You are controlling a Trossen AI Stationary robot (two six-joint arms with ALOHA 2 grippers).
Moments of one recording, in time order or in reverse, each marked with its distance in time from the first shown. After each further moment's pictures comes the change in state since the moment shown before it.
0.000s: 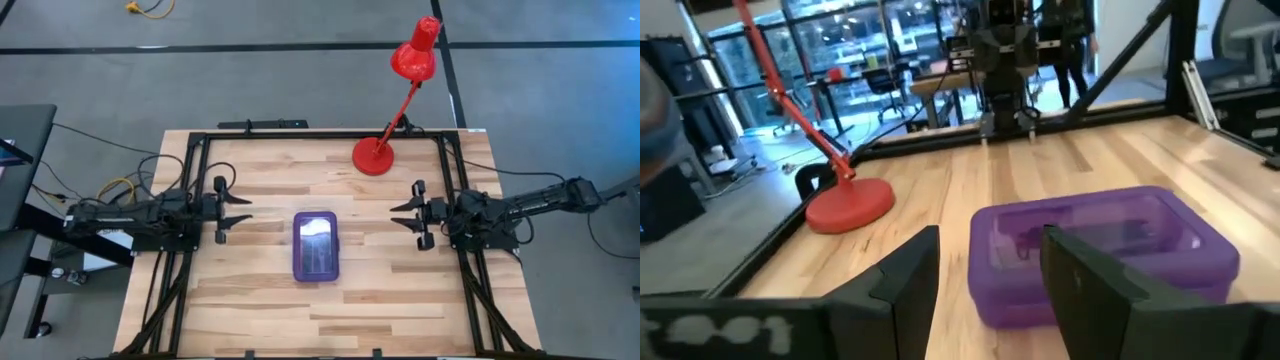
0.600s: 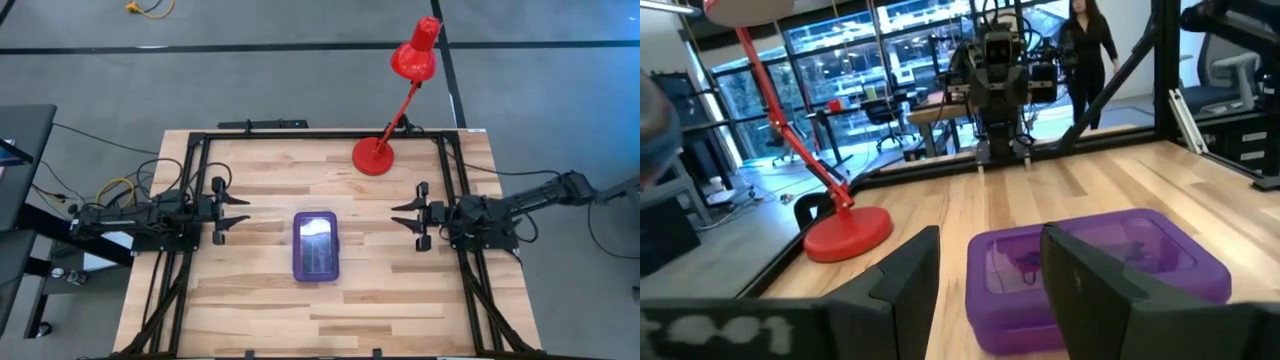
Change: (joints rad) left arm 0.003 -0.113 -0.050 0.011 0.029 0.012; right arm 0.126 -0.060 -0.002 -0.121 0.230 -0.058
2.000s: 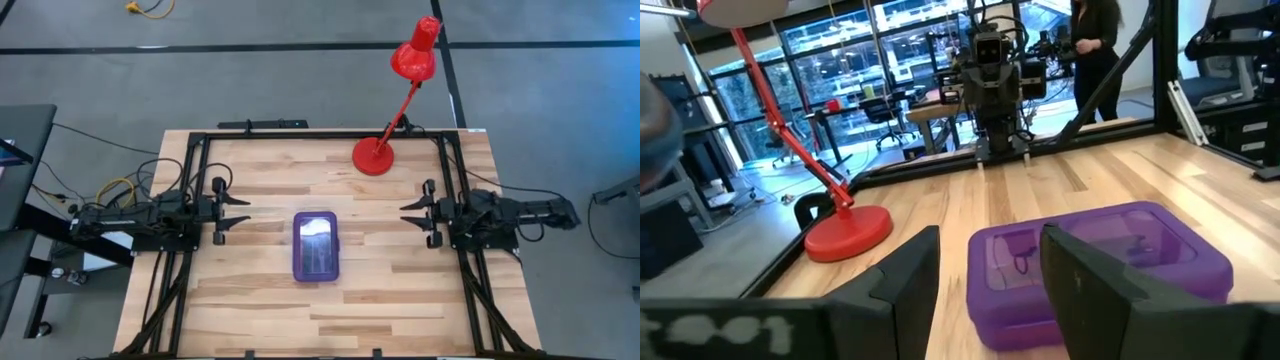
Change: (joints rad) left arm 0.000 0.005 -0.001 -0.005 0.004 0.019; right arm -0.163 -0.444 -0.002 -0.468 -0.234 0.016
